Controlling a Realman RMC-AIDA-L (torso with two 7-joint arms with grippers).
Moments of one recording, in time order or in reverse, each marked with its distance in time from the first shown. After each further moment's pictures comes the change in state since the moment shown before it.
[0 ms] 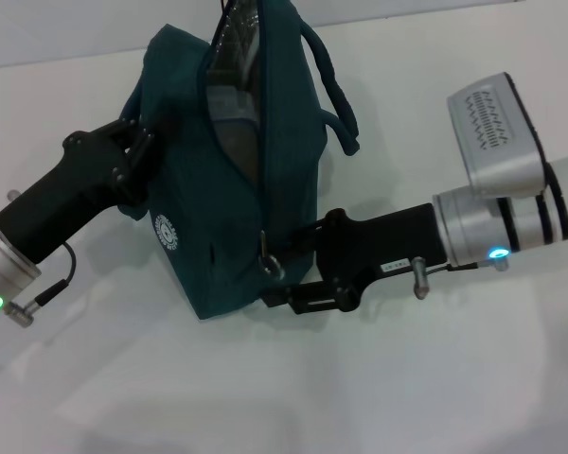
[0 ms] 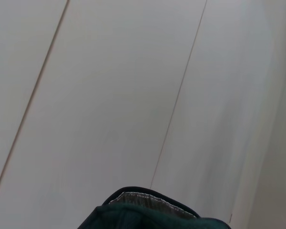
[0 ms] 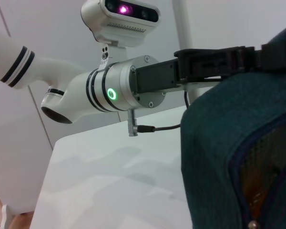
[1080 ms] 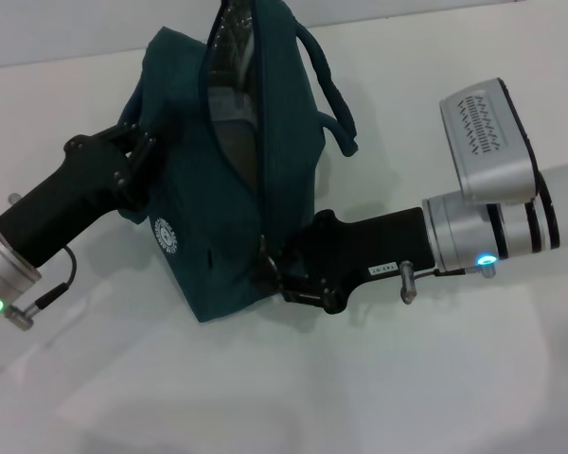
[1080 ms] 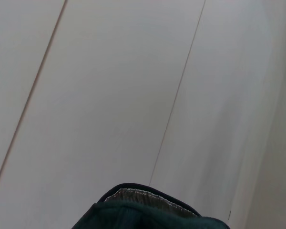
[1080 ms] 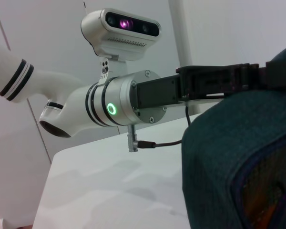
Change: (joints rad) left arm 0.004 0.000 0.000 0.000 0.009 0.001 0.000; right arm -0.017 -0.001 -0.103 -0.010 0.123 0.050 -0.015
